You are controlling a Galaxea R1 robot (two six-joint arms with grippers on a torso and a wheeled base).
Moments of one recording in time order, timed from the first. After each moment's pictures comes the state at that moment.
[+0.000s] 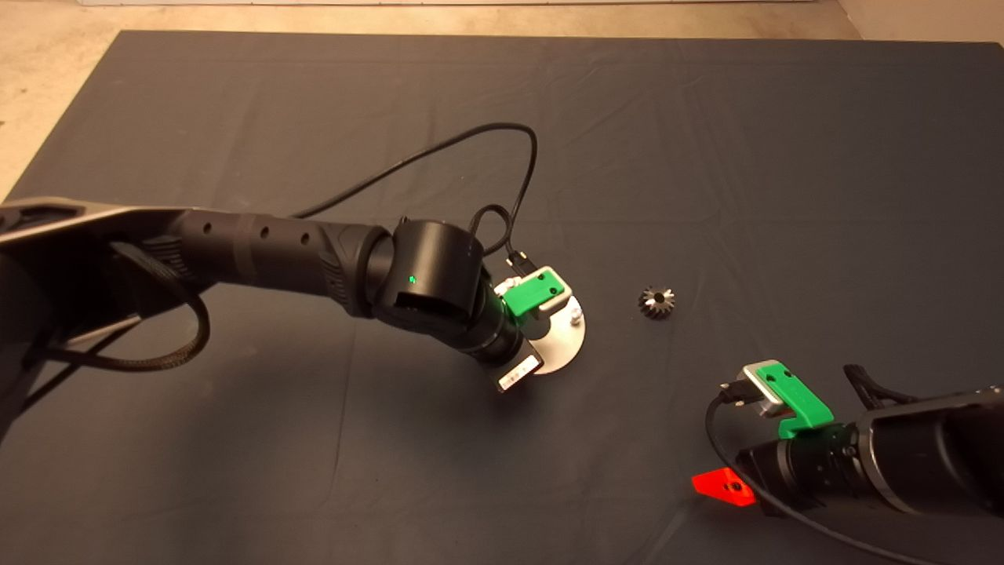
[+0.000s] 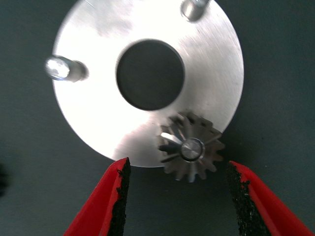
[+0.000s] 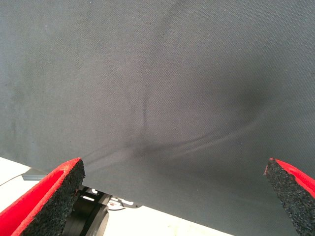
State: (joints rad) left arm -0.31 2.72 -0.92 0.60 1.40 -0.83; right arm 0.06 2.16 -0.36 -0.67 -1.53 1.57
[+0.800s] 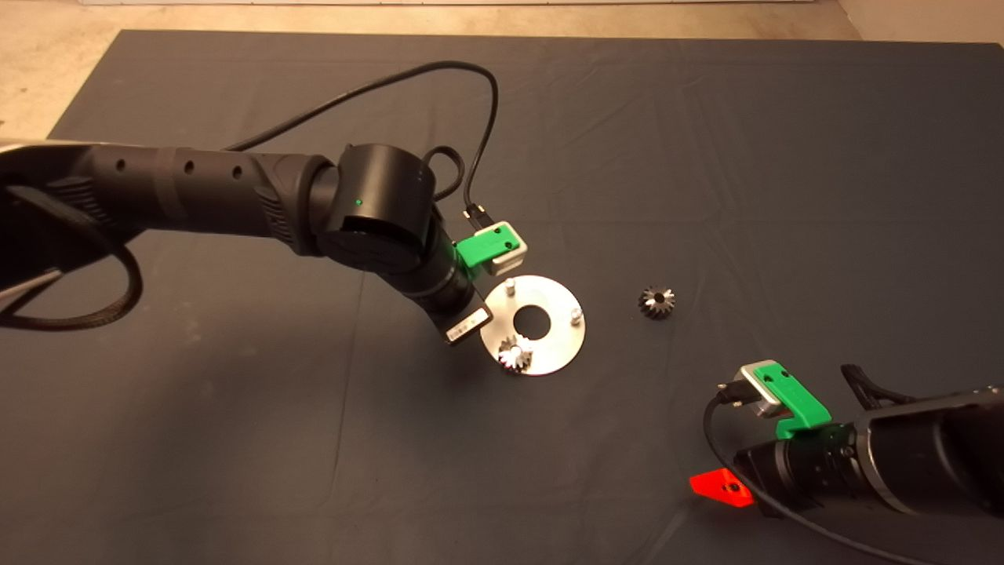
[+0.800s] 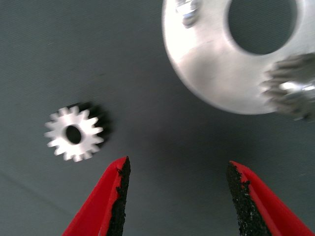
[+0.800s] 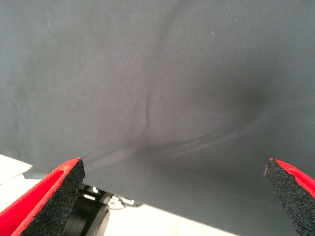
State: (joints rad) left arm -0.39 2.59 -0.95 0.52 1.44 -0.67; right arm 0.06 2.16 -0.36 -0.67 -1.53 1.57
